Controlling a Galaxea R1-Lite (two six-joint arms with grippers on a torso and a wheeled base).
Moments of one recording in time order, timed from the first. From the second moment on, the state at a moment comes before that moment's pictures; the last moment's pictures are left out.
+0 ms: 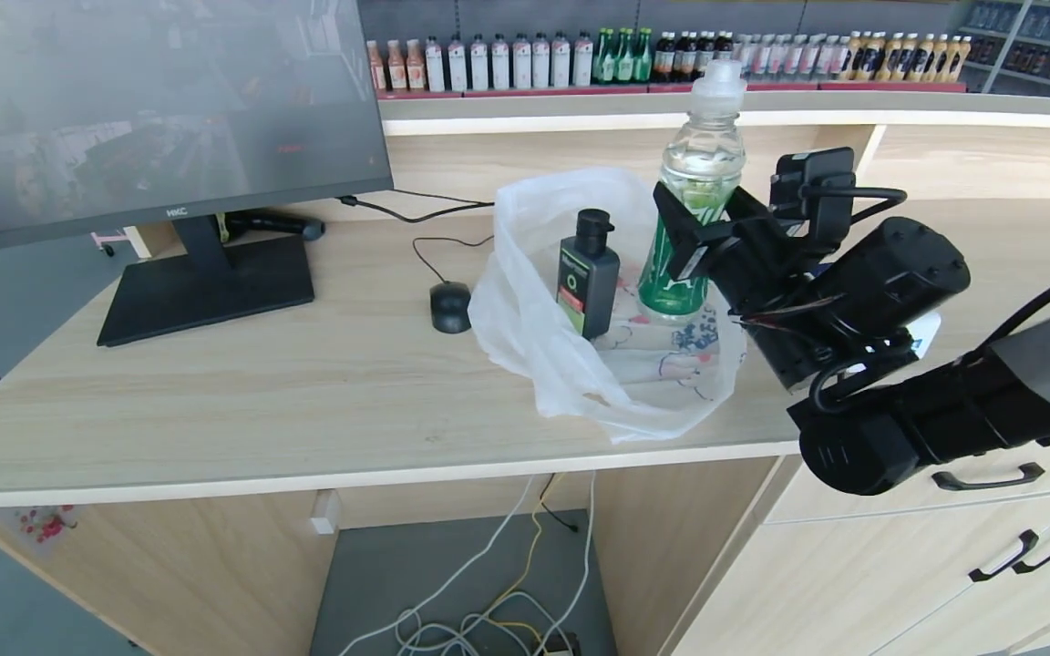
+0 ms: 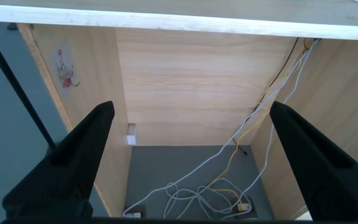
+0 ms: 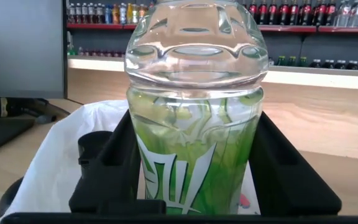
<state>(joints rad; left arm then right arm) 0.00 0.00 0.00 0.00 0.00 0.00 0.44 2.05 -1.09 -1.52 -0.05 -0.14</state>
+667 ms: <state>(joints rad) 0.00 0.00 0.00 0.00 0.00 0.00 0.43 2.11 -1.07 -1.53 -0.05 -0.14</state>
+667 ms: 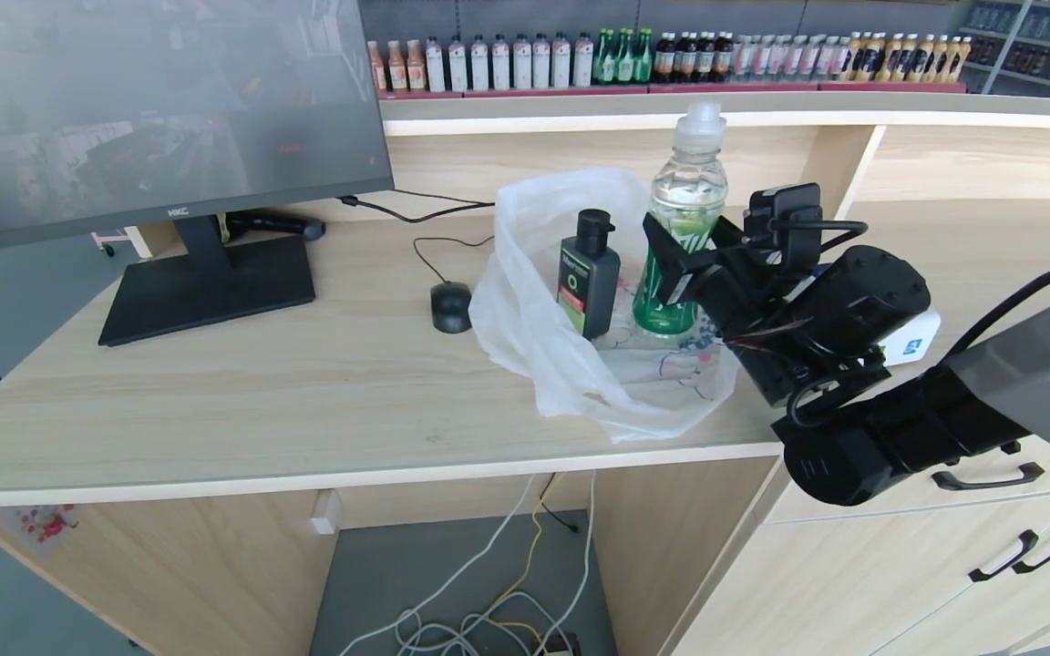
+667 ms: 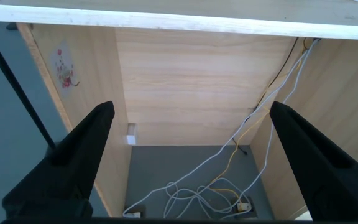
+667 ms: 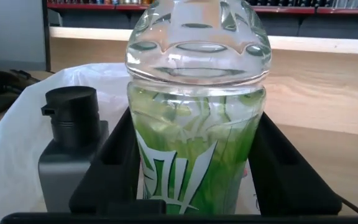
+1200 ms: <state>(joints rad) 0.00 0.00 0.00 0.00 0.00 0.00 0.43 2.11 -1.04 -1.53 -0.05 -0.14</state>
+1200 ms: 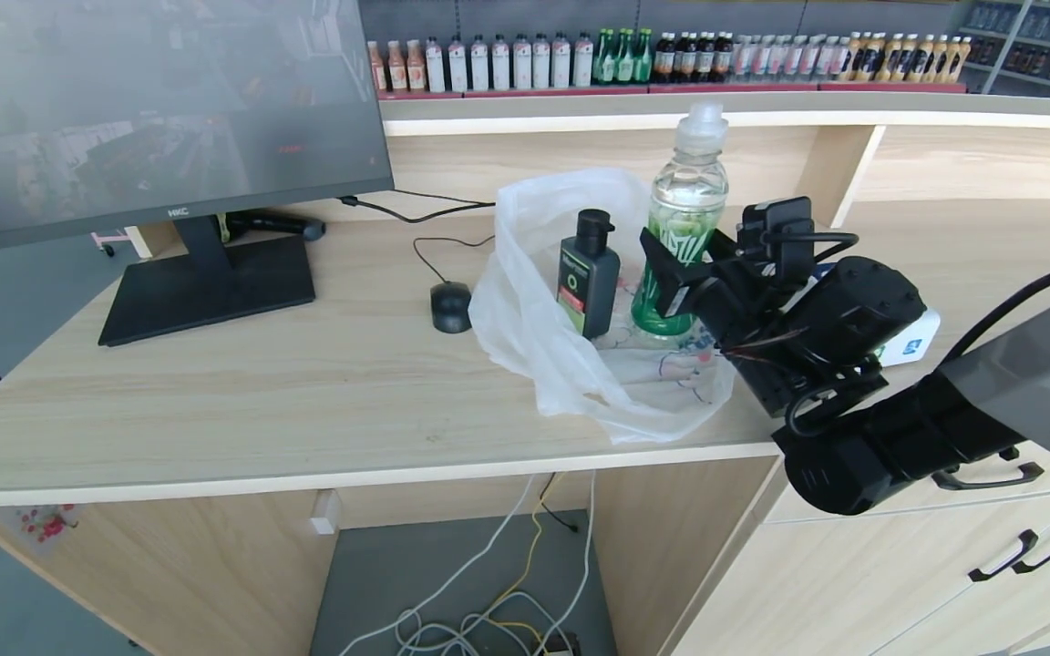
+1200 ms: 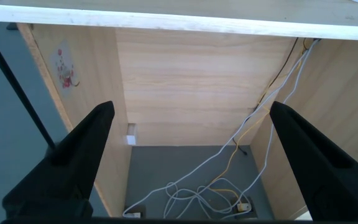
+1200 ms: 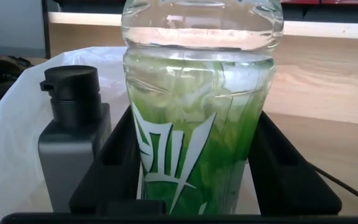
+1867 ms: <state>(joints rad) 0.00 0.00 0.00 0.00 0.00 0.00 0.43 2.07 -0.99 -1.53 -0.05 -0.10</state>
